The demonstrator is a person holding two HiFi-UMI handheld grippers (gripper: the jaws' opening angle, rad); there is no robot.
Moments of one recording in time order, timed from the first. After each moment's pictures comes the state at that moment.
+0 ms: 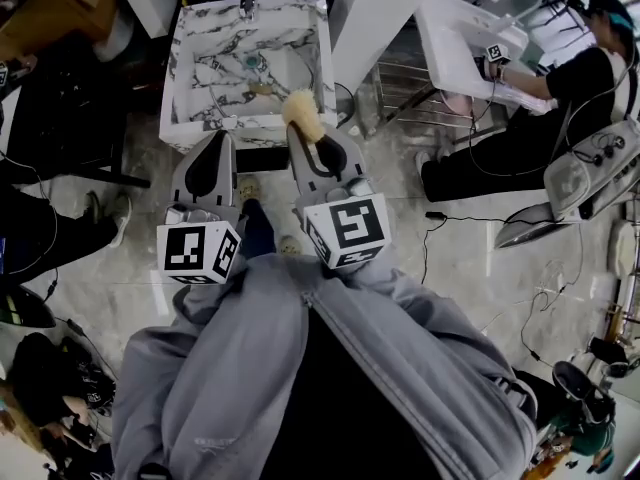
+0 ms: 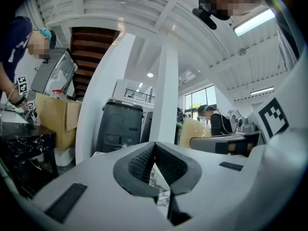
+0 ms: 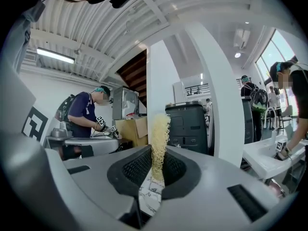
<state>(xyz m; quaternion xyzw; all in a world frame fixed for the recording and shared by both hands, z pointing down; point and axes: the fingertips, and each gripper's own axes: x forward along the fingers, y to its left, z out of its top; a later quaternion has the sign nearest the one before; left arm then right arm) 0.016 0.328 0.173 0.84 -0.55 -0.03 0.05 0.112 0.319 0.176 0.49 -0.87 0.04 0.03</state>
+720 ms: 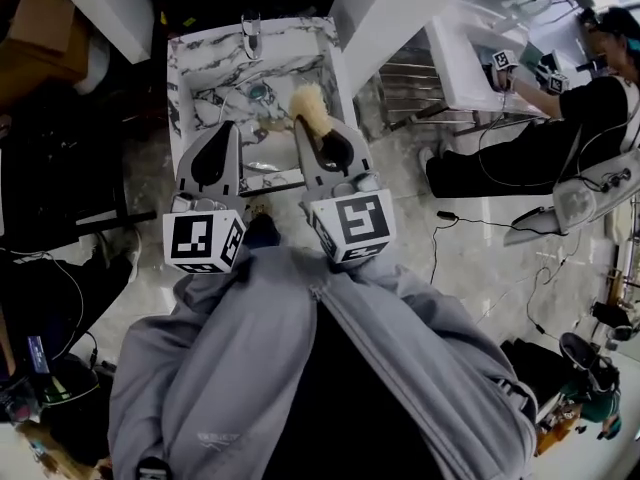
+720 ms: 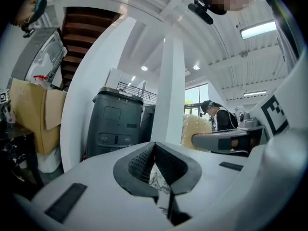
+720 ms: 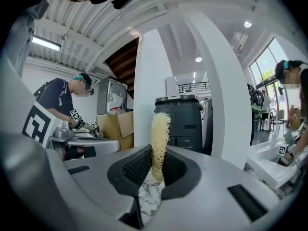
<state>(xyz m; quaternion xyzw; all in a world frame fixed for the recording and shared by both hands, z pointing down) -0.045 0.131 0.187 0.87 -0.49 -0.01 0.07 0.050 0.140 0.182 0.55 -0.83 0.05 0.06</state>
